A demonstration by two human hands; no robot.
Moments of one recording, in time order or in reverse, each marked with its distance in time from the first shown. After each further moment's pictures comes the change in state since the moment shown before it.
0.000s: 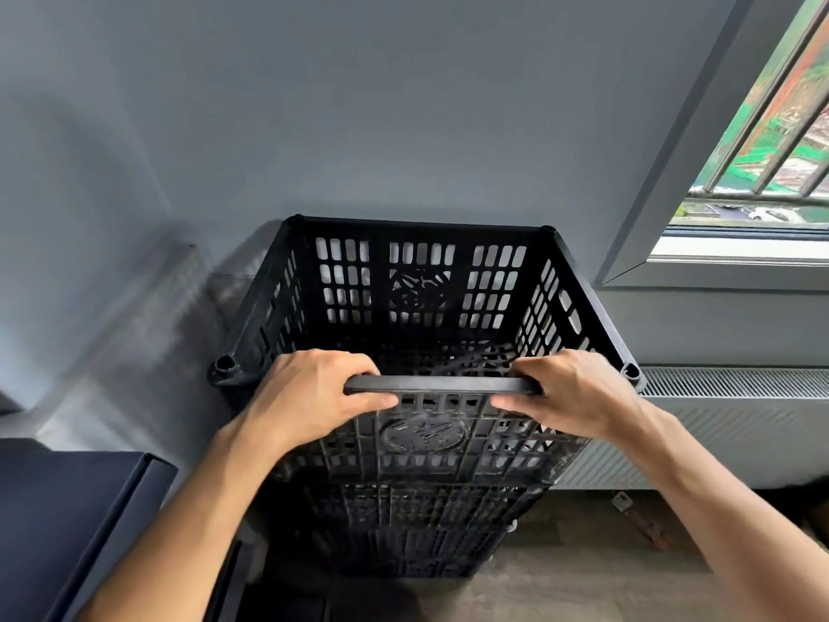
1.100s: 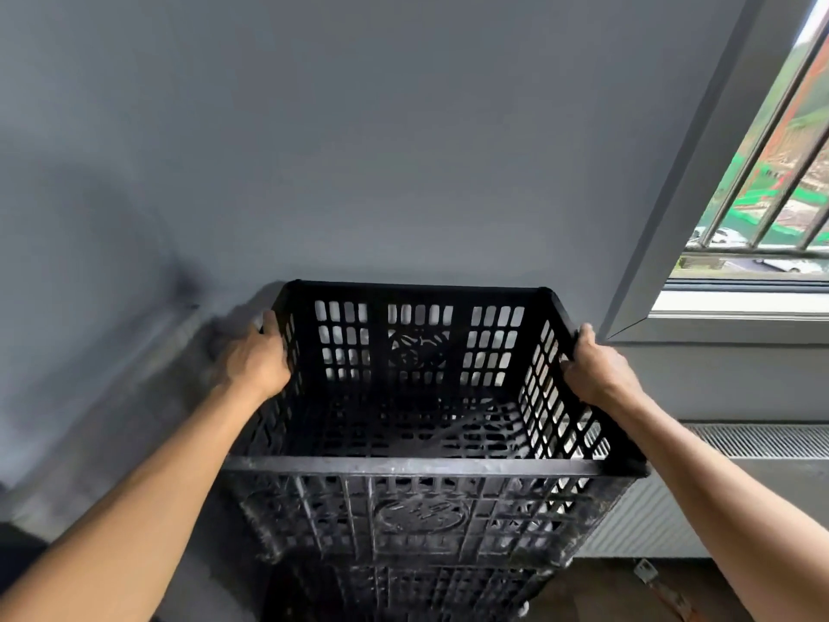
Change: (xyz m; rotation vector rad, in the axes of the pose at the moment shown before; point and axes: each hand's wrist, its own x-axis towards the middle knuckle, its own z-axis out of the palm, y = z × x) left_hand 0.113 -0.113 -0.005 0.261 0.014 -0.537; right_hand 0.087 0.097 0.007 0.233 0.074 0.759
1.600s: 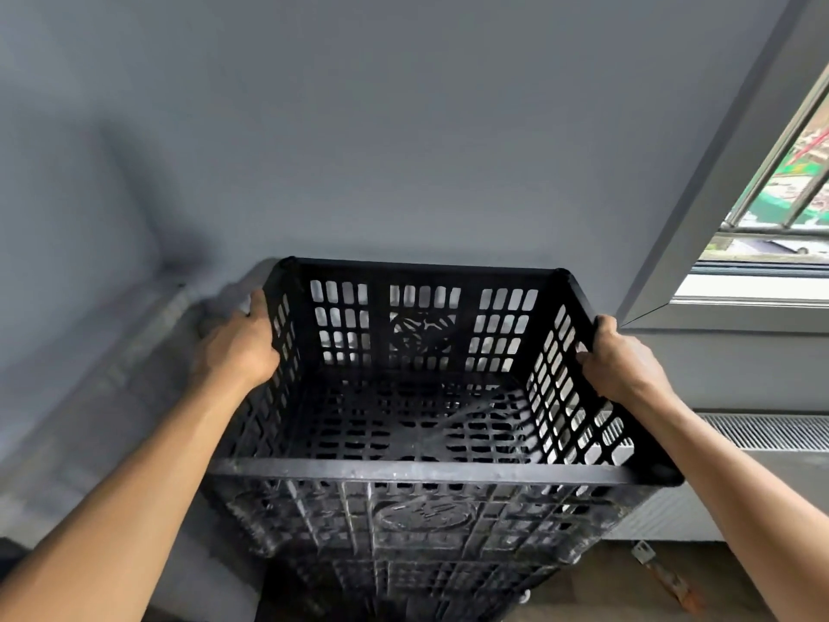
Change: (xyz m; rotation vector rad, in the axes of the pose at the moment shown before) left_hand 0.017 -0.006 0.012 -0.006 -0.014 -0.066; right_hand 0.007 0.001 0.007 -0.039 0.025 -0.038
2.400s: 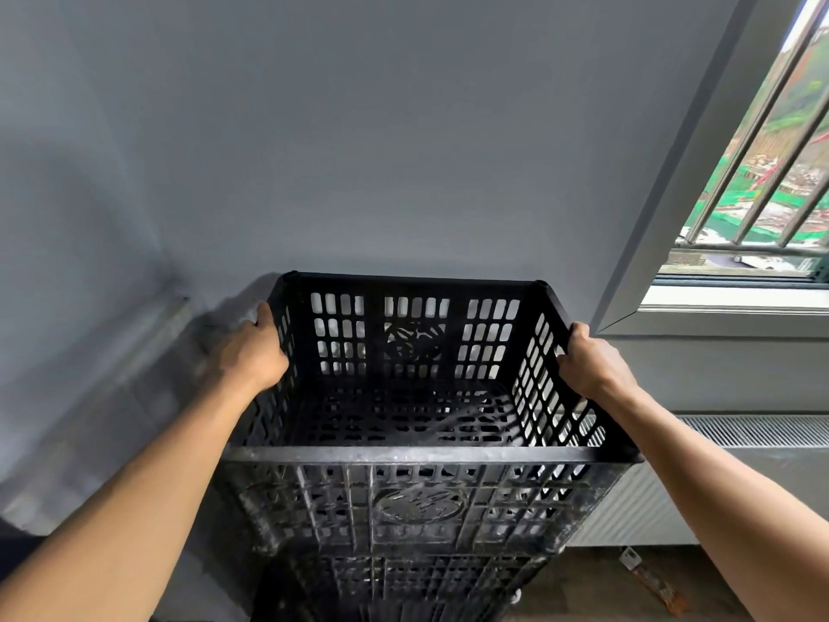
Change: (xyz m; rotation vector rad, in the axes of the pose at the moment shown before) left_hand -0.020 0.003 -0.013 -0.027 0.017 0.065; right_hand -0.014 -0.007 -0.007 -0.012 -0.024 0.033
